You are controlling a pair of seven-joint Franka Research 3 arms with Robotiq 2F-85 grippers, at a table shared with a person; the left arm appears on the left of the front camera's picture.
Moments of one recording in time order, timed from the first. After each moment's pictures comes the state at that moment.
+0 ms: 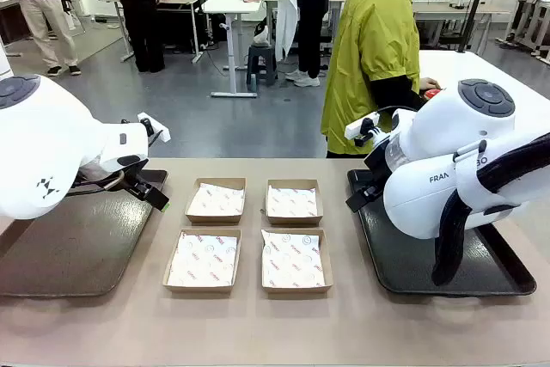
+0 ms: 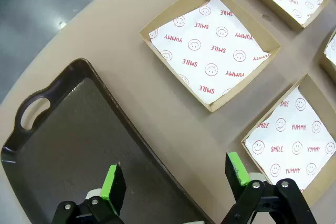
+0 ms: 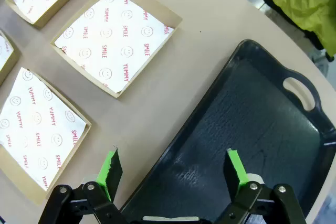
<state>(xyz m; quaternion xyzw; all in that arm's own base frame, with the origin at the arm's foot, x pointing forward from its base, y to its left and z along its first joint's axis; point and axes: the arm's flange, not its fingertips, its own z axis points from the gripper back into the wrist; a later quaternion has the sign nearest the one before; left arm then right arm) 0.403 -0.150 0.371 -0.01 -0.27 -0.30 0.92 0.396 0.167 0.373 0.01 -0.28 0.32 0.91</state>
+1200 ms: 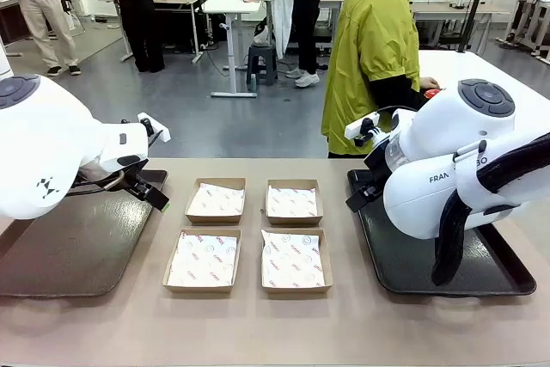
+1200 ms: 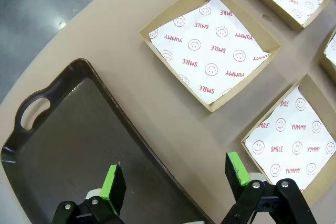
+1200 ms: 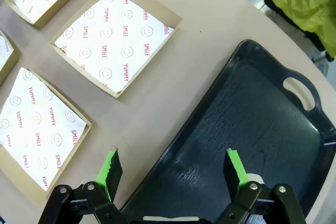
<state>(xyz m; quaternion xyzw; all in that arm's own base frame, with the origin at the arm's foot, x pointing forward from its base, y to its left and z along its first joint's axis) 0.403 -0.150 0.371 -0.01 -0.27 -0.30 0.92 0.396 0.167 0.373 0.01 -0.28 0.32 0.91</state>
